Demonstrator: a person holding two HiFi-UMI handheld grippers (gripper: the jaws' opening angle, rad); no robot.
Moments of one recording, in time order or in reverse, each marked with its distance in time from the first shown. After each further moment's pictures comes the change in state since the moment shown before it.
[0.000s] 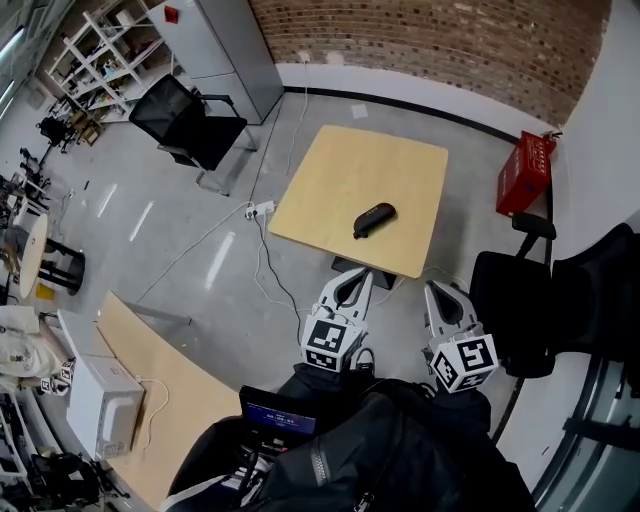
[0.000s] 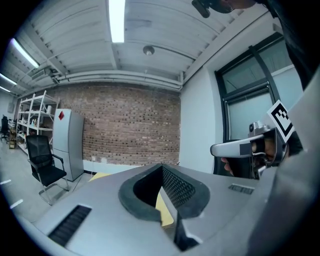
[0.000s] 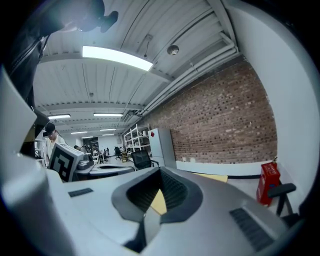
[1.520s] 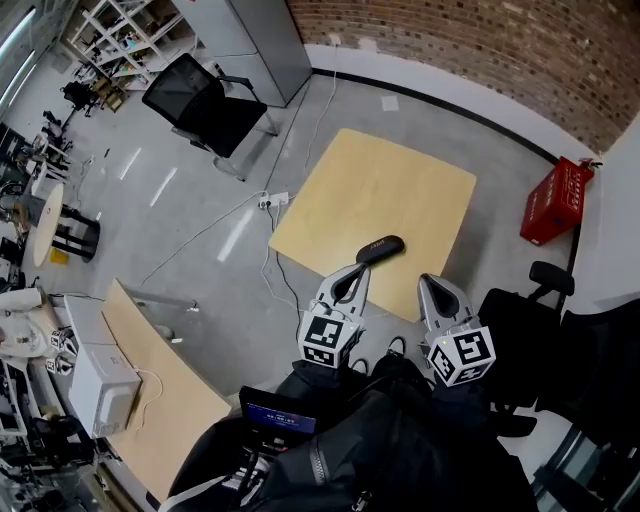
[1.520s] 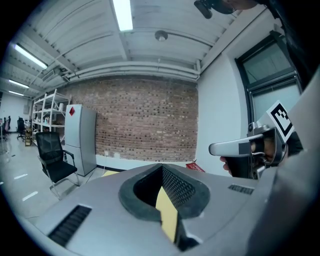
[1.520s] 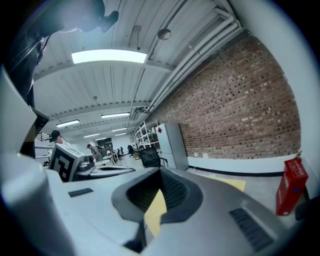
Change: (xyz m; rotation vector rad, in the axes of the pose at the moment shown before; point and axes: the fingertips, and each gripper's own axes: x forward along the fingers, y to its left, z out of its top) left arm 0.155 0.086 0.006 -0.045 0.070 0.168; right arm 0.159 -0.117 0.024 0.040 0.064 0.182
